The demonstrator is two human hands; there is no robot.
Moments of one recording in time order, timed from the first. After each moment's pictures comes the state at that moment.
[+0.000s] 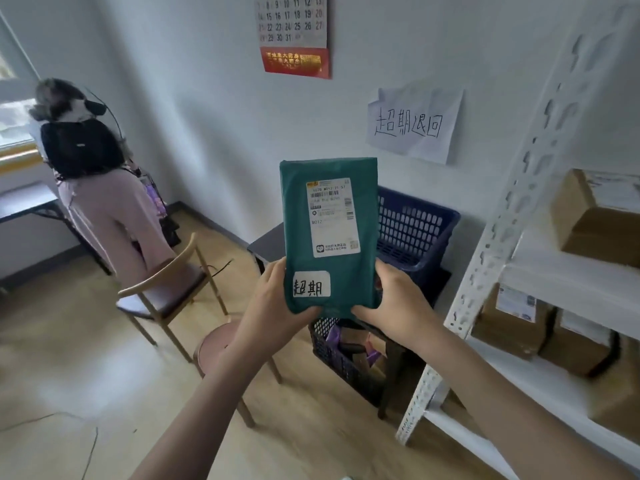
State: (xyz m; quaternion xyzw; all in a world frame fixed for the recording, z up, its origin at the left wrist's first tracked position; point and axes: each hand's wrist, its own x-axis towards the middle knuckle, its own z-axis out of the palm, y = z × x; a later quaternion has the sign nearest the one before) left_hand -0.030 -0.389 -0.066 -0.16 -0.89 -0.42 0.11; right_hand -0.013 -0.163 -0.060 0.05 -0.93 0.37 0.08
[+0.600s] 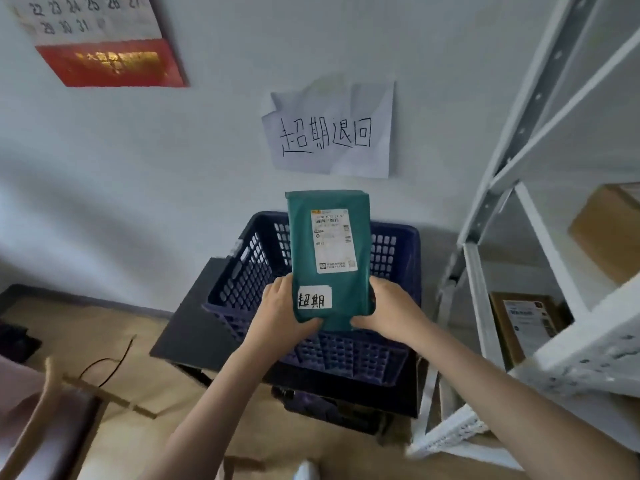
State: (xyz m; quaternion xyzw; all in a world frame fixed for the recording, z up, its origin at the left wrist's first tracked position) left_hand -0.403 -0.273 -0.116 -0.32 -0.89 -0.31 -0.06; right_hand -0.284 -0.083 -0.091 -0.18 -0.91 0.37 0.00
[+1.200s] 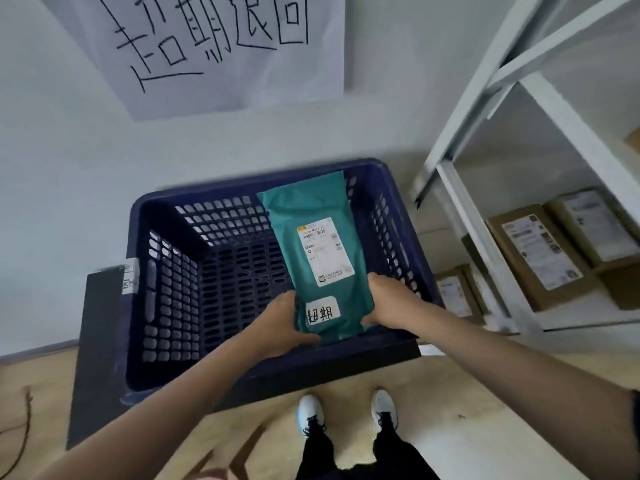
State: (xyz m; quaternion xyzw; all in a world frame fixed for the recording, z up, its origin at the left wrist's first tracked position) left_hand -0.545 -0.198 -0.250 -0.47 -0.76 -0.13 -0.43; right_hand -0.364 -0.047 -0.219 -0.41 -0.82 0.31 -0.23
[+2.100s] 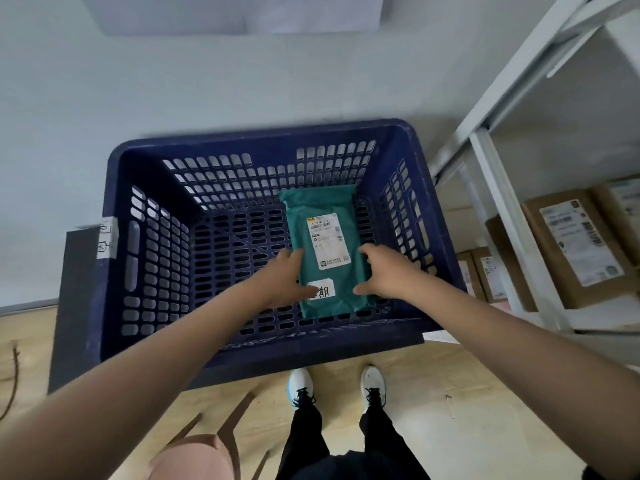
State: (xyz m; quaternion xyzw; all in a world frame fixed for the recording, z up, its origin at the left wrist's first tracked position) left_hand -0.566 -0.157 -0.279 -0.49 -0.76 -0.02 -0.42; right_hand -0.390 -0.029 -0.254 -0.42 -0.81 0.33 -0.24
